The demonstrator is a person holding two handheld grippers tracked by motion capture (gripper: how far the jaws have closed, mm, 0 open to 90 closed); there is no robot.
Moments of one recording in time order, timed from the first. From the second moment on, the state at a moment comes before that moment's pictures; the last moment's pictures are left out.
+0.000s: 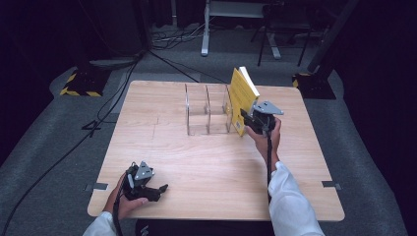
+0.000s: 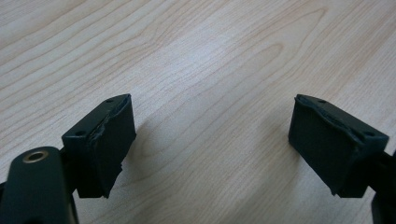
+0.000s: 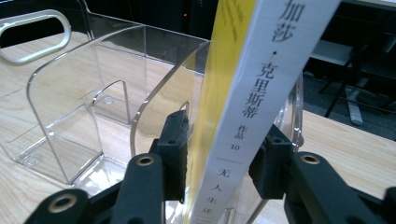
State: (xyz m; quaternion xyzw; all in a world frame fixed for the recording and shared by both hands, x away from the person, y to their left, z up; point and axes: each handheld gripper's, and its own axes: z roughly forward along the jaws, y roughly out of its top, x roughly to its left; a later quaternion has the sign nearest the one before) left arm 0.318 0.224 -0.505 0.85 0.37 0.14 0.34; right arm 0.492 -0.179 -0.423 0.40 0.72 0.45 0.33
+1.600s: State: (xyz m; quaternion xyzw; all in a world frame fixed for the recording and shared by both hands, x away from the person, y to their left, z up) left arm 0.318 0.224 -0.505 0.85 0.37 0.14 0.34; right arm 0.437 -0.203 -0.409 0.30 0.81 0.41 0.30
